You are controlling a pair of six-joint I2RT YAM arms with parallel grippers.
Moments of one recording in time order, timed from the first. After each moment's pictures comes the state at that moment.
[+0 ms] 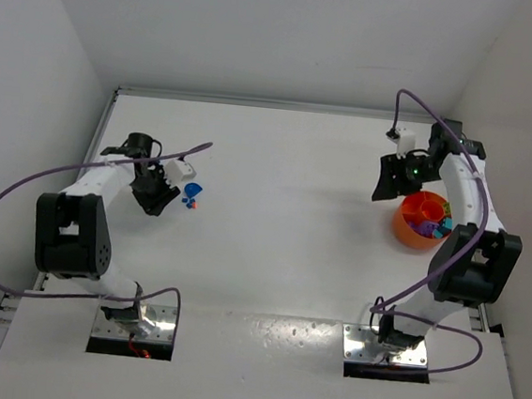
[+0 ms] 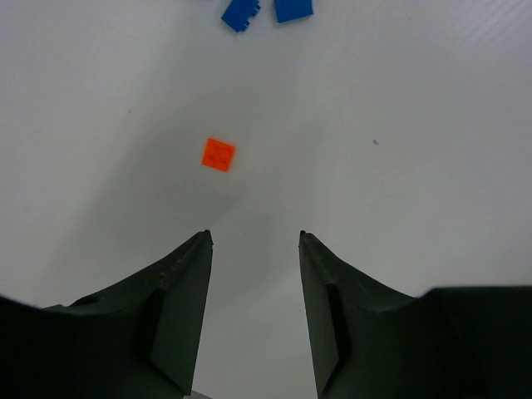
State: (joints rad) left arm 0.08 1.51 1.01 -0.79 0.20 0.89; right arm -0.18 1.65 1.42 -1.07 -0.56 -0.52
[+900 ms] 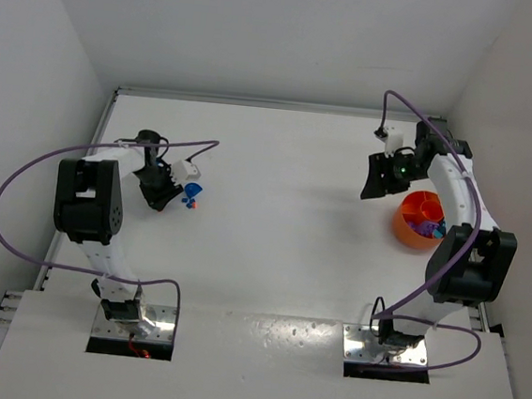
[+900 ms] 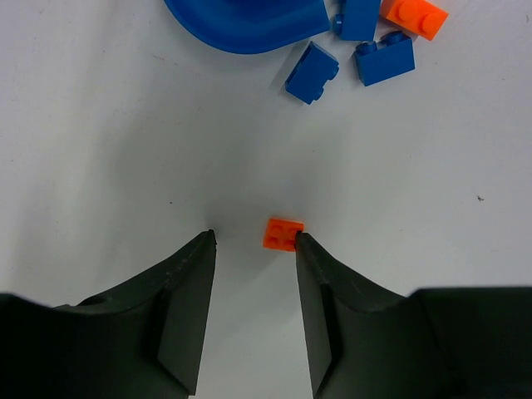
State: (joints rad) left arm 0.09 1.83 1.16 -0.73 0.18 1.04; right arm -0.08 1.64 1.39 -0.99 -0.55 -0.42
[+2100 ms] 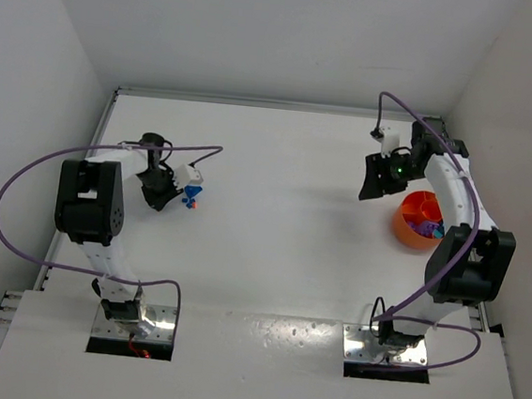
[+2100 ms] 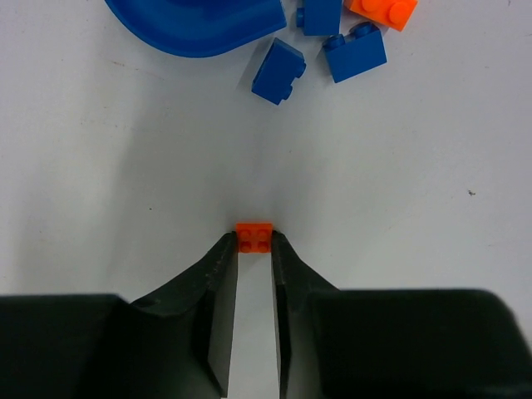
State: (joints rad) left arm 0.06 1.83 1.13 -0.72 0.16 1.07; right arm -0.06 1.64 1.39 -0.99 -0.53 -0.42
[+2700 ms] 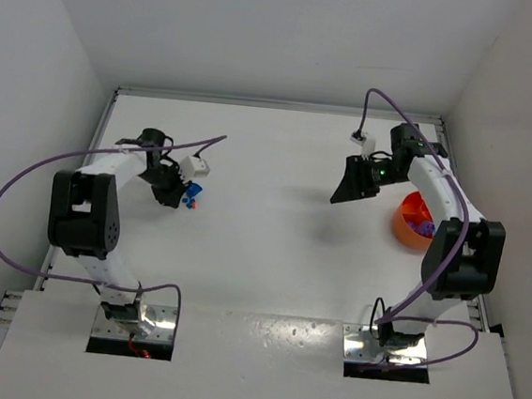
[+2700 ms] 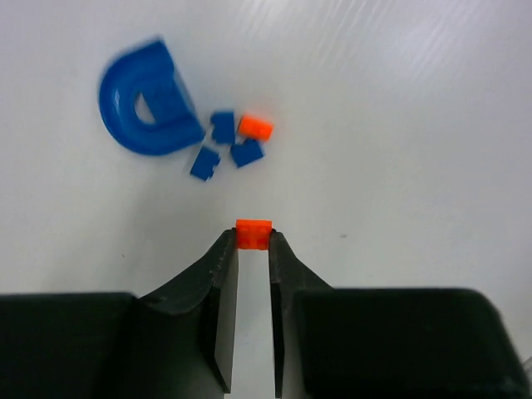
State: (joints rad) left arm 0.03 1.73 1.12 -0.77 0.38 0.99; right arm 0.03 1.67 1.32 -0.95 -0.82 -0.31
